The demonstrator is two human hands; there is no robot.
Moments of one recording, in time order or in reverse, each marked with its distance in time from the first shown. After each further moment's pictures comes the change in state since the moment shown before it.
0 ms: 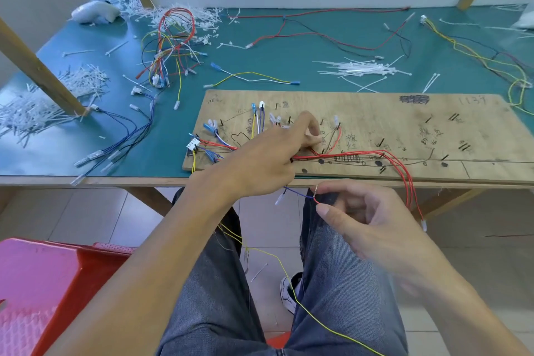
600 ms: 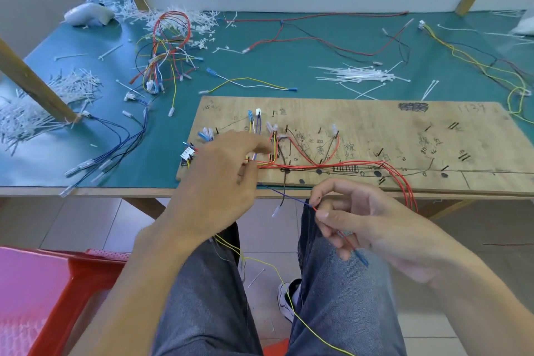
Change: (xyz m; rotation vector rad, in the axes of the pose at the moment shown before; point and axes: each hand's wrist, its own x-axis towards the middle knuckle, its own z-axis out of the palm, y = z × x) left_hand -0.055 -0.016 0.000 0.075 0.548 -0.047; right_hand 0.024 -0.029 -0.018 0.224 -0.359 0.230
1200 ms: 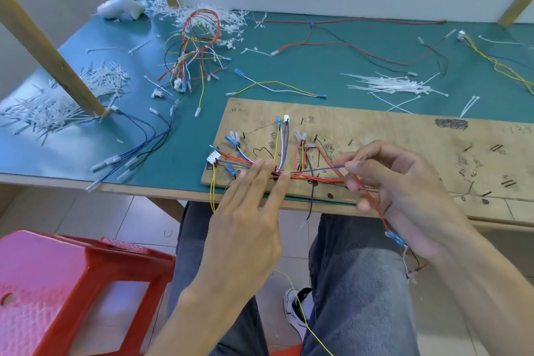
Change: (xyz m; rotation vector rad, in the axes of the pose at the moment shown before) left_hand -0.053 -0.005 0.039 0.427 0.042 -0.060; right_hand 0.047 -0.030 -0.003 0.154 0.316 -0.213
